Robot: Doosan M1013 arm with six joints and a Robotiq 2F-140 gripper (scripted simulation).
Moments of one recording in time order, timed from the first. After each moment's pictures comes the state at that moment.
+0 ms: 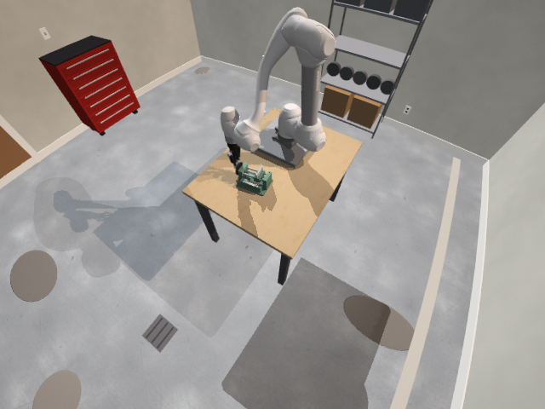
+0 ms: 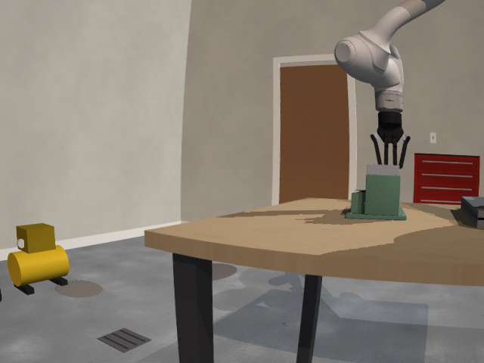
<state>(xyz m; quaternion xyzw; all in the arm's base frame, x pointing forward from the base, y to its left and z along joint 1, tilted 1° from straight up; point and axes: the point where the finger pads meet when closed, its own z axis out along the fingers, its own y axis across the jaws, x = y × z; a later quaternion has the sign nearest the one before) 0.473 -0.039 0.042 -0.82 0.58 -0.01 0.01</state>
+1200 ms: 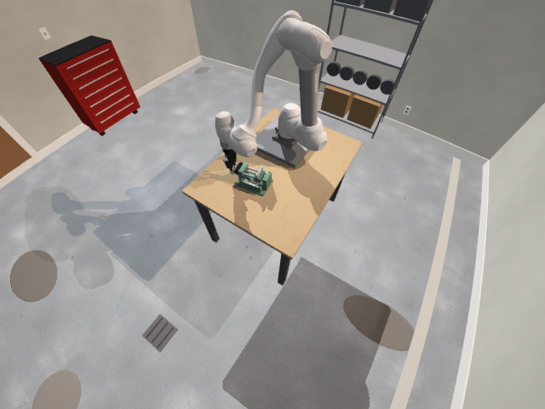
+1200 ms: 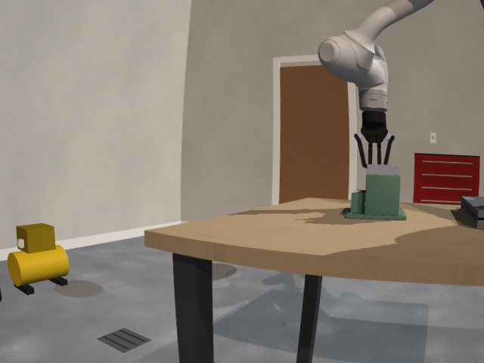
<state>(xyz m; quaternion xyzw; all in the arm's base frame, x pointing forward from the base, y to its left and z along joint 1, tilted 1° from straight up) 0.520 -0.022 0.043 -0.82 0.58 0.00 0.01</state>
